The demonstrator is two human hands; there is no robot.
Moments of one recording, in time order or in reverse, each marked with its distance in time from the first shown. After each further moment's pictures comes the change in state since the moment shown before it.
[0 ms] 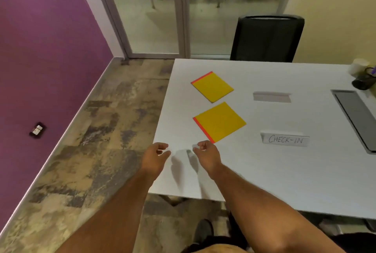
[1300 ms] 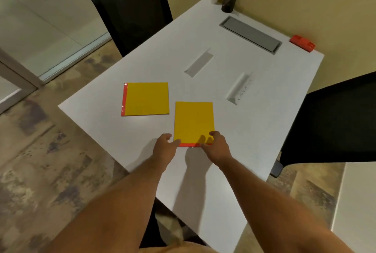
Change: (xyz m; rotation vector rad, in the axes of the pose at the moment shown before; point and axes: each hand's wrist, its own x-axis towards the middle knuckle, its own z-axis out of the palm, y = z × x) left_hand 0.330 0.084 0.101 0.456 -0.943 0.099; right_hand 0.124 -0.056 0.058 0.104 0.732 0.592
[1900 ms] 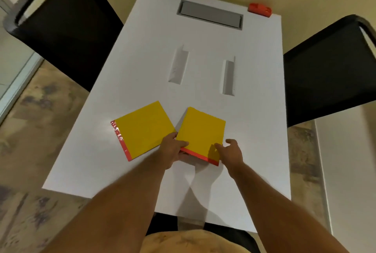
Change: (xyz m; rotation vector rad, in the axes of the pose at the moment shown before) left_hand 0.136 0.076 -0.074 -0.094 -0.573 -0.169; right_hand 0.021 -0.068 0.074 0.501 0.357 0.608
